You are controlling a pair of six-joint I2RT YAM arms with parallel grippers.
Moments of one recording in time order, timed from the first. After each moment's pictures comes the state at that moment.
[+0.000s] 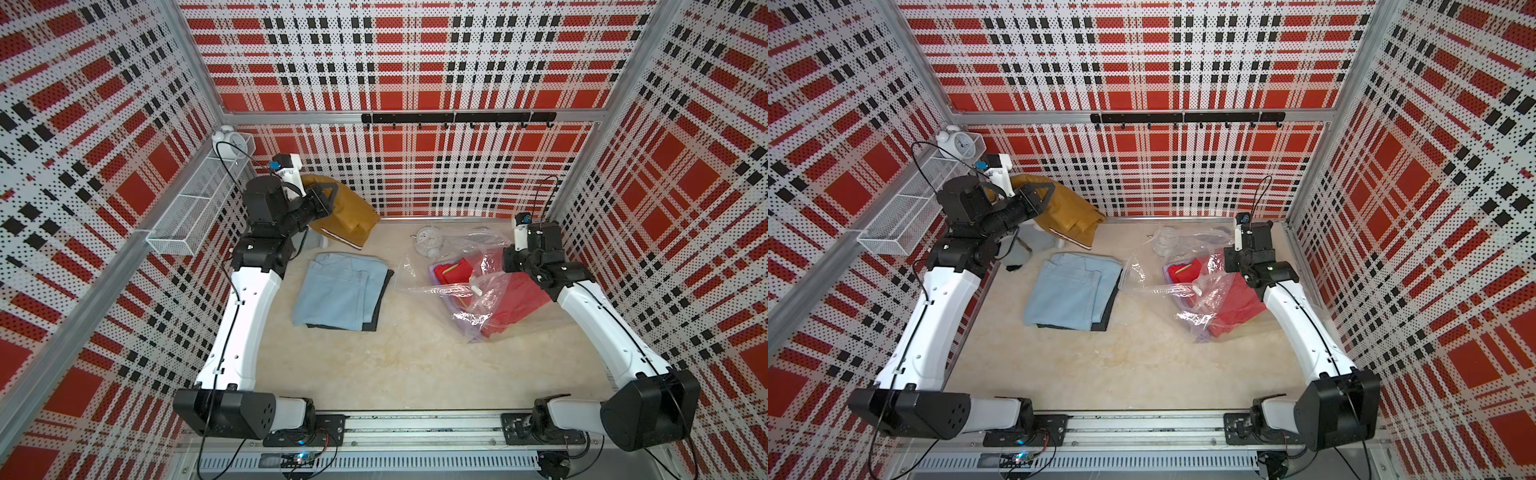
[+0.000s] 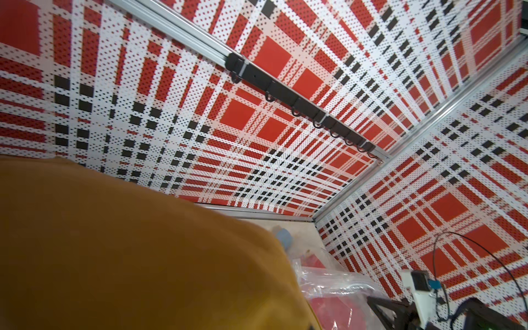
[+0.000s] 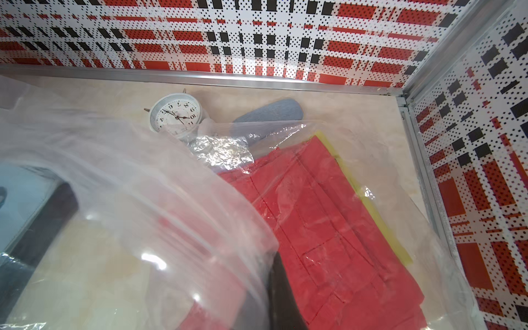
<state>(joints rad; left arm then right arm) -0.06 1.38 1.60 -0.34 0.40 -0.54 0.17 1.31 1.19 -0.51 0.09 0.06</state>
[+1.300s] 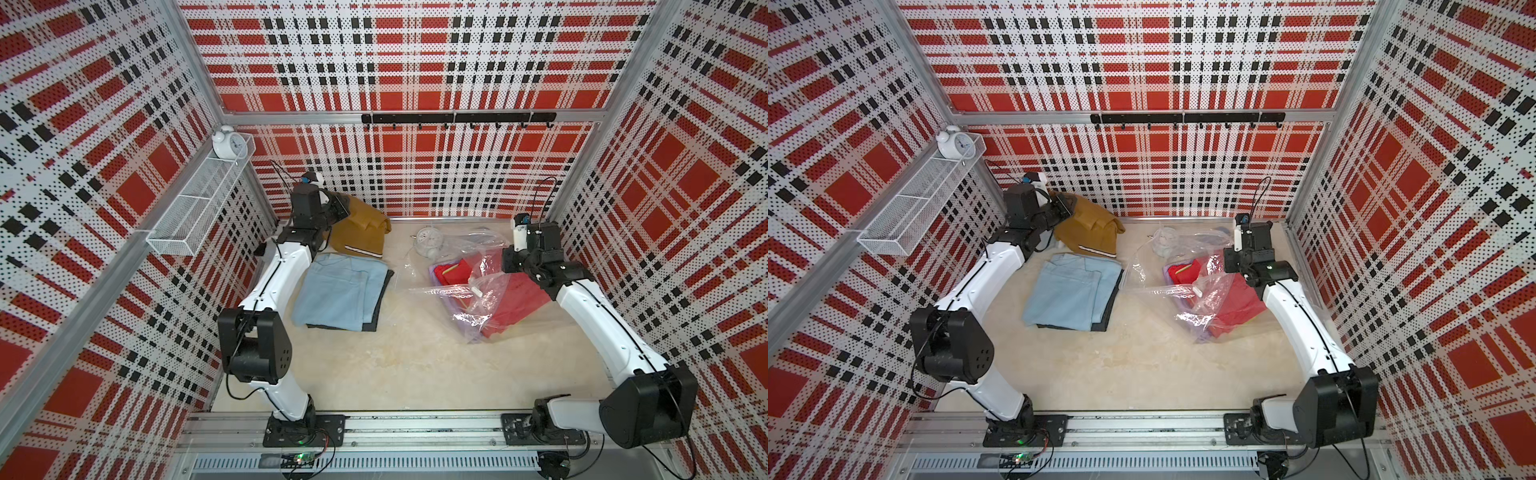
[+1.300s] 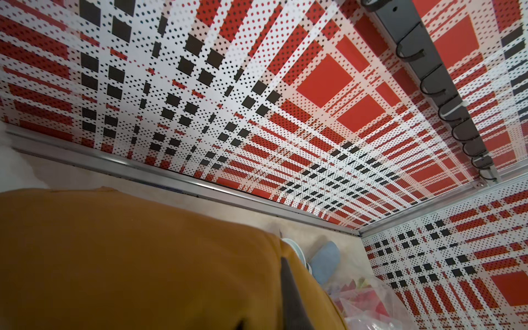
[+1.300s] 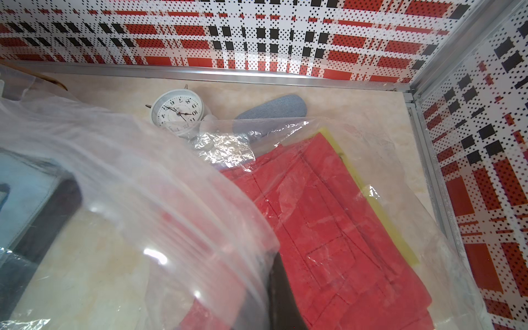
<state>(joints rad) -0.10 1.68 1.51 -0.08 0.23 -0.60 0.16 1.33 1.19 -0.51 0.07 0.06</state>
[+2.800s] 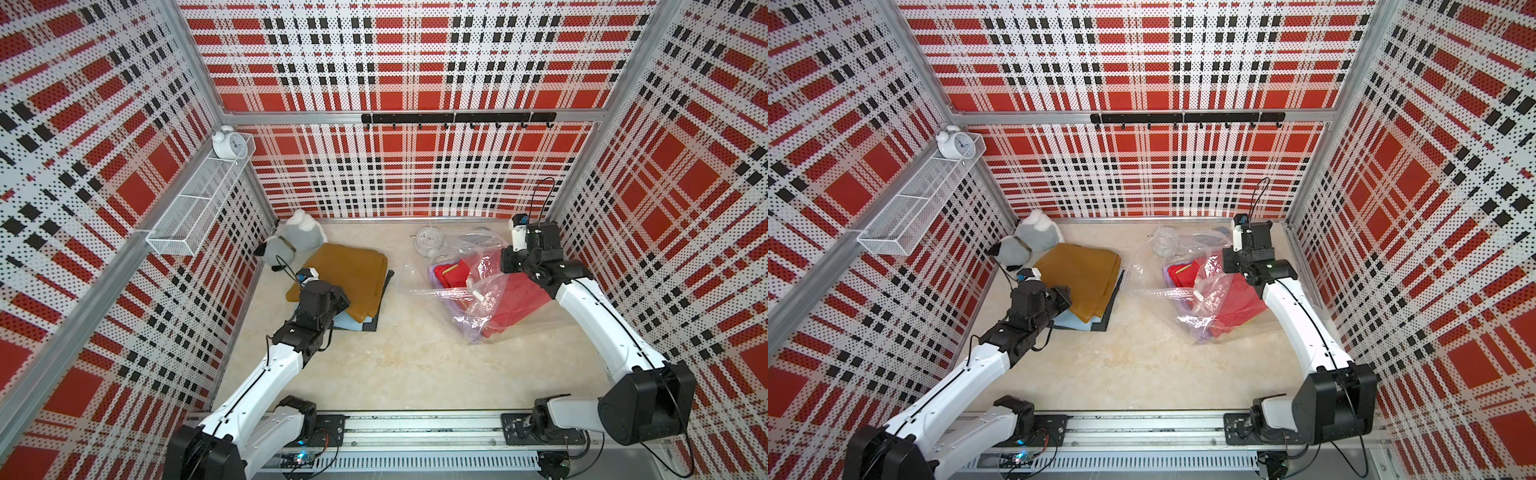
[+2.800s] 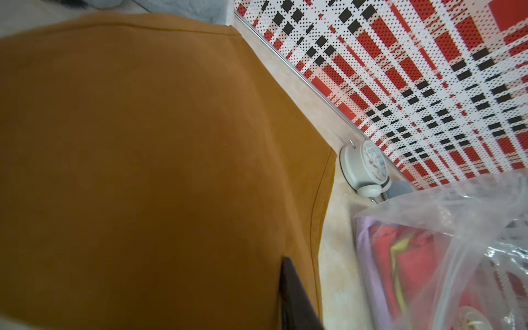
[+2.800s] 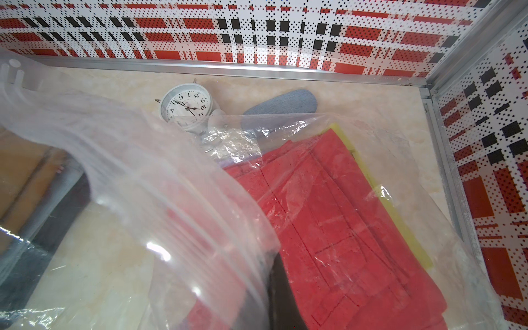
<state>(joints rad) -0.29 0.97 0.58 -0.17 -0.15 -0.80 0.15 1.34 1.20 -0.52 0.02 0.06</state>
